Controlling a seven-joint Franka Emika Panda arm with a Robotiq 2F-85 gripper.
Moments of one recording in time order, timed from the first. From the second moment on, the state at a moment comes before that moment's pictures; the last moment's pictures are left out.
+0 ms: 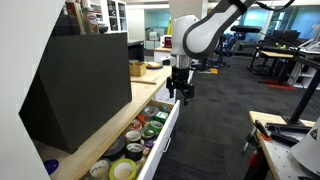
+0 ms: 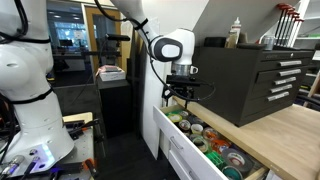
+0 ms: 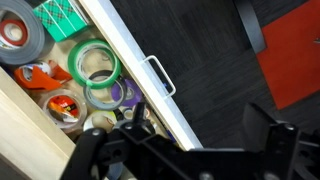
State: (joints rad) arm -0.05 0.19 -0.08 -2.28 0.06 2.47 -1.18
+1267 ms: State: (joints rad) arm -0.04 0.35 0.09 -2.28 0.02 2.65 -1.30
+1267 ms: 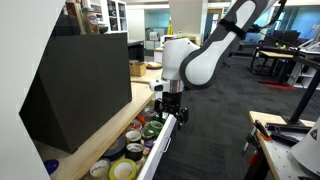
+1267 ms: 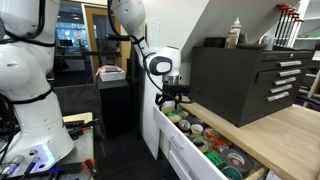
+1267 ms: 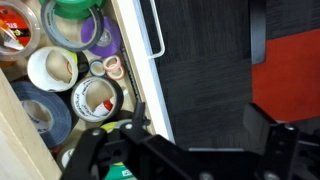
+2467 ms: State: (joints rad) arm -0.01 0.57 0.08 -2.17 -0.30 2.67 -1.20
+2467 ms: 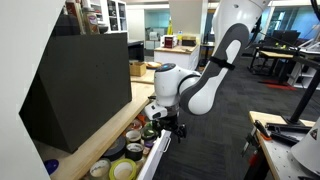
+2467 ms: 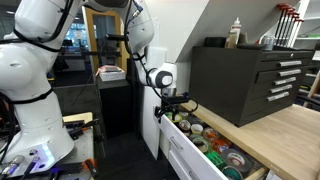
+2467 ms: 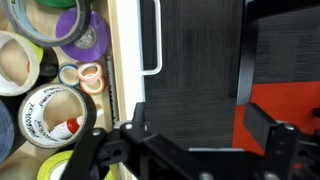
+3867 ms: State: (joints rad) arm -0.01 0.77 0.08 -2.02 -0.33 2.82 -1.20
